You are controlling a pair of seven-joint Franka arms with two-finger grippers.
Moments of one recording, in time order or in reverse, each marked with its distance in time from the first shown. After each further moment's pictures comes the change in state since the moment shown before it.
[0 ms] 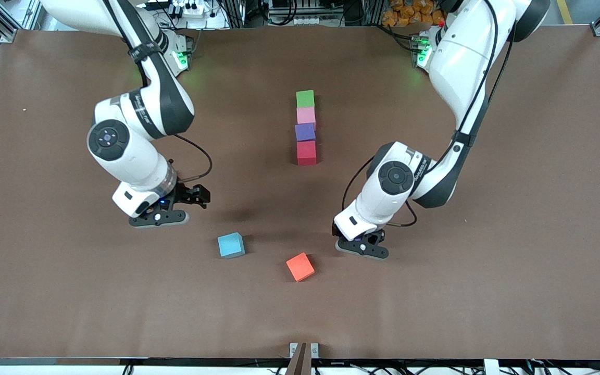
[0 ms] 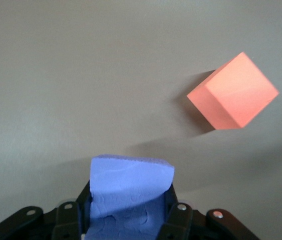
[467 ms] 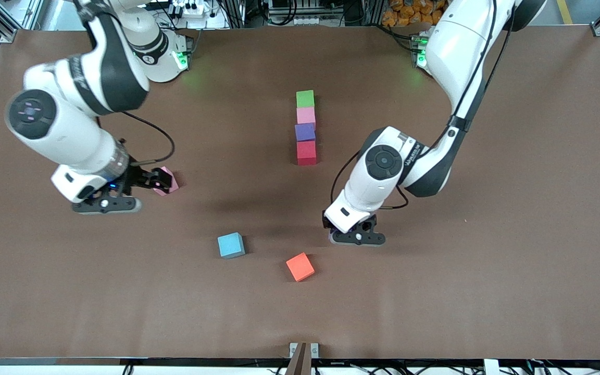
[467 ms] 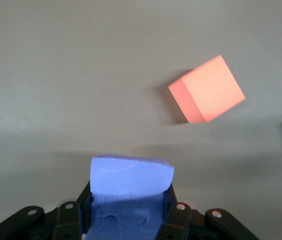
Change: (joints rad) left arm -0.060 -0.034 0.000 -0.008 0.000 -0.044 -0.212; right arm -0.112 -0.102 0.000 0.135 -0.012 -0.337 -0.067
